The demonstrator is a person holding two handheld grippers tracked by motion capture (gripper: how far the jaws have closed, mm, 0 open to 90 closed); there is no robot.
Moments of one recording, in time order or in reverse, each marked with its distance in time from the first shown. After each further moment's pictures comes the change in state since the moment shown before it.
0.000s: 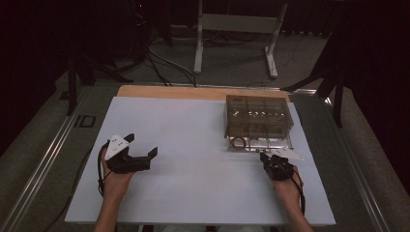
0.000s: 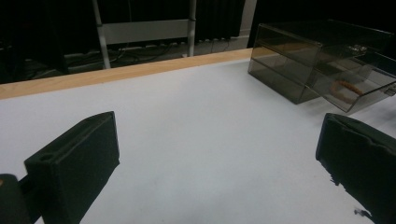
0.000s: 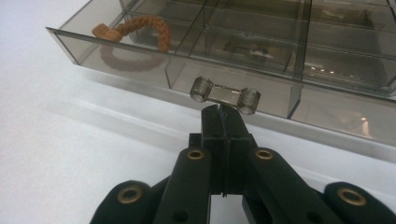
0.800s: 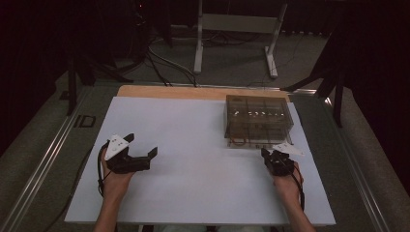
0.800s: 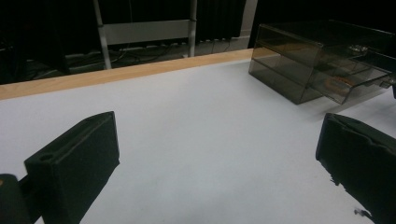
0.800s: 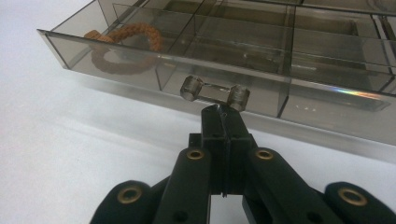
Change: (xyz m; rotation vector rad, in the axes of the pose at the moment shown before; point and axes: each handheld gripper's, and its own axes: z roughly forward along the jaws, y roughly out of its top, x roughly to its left) left arm 0.000 0.000 0.000 -0.001 0.004 0.000; right arm -0.006 0.011 0.004 -0.018 -0.019 0.023
